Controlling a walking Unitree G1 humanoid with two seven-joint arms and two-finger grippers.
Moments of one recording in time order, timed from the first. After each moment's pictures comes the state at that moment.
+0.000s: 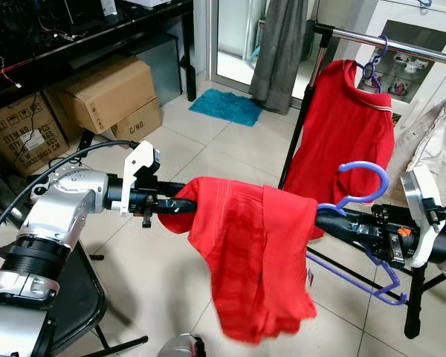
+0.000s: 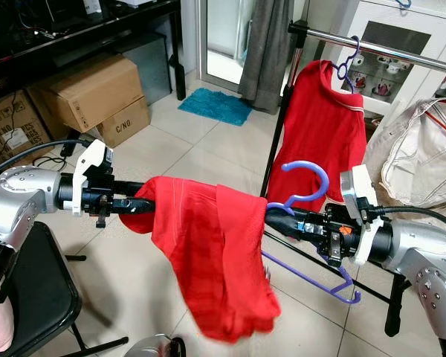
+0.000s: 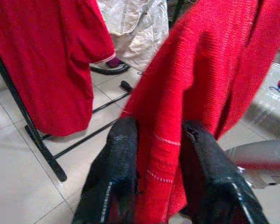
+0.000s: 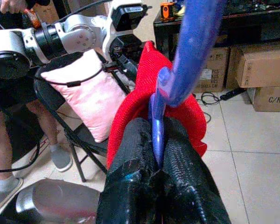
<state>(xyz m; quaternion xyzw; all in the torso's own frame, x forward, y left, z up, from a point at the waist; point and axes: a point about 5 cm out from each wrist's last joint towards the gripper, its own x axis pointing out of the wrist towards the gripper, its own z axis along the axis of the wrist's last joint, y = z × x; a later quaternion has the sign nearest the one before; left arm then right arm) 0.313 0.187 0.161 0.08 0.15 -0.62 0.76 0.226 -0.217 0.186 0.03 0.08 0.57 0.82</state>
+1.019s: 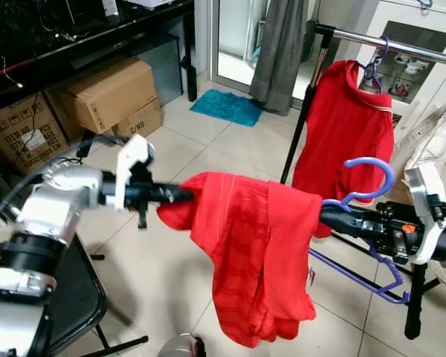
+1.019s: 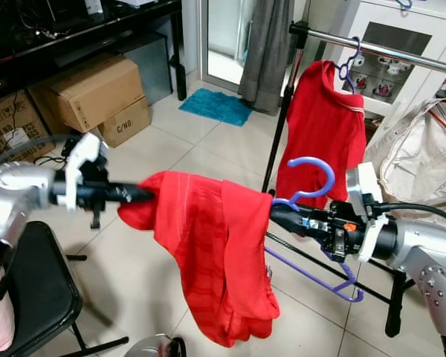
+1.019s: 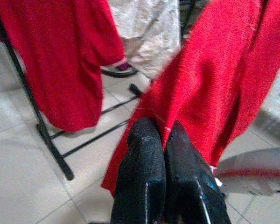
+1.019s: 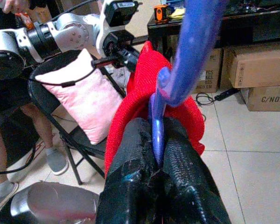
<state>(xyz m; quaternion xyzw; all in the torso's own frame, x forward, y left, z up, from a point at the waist) 0.319 0.201 0.170 0.07 0.15 -0.59 0.79 0.227 -0.223 0.186 0.03 0.08 0.56 0.82</state>
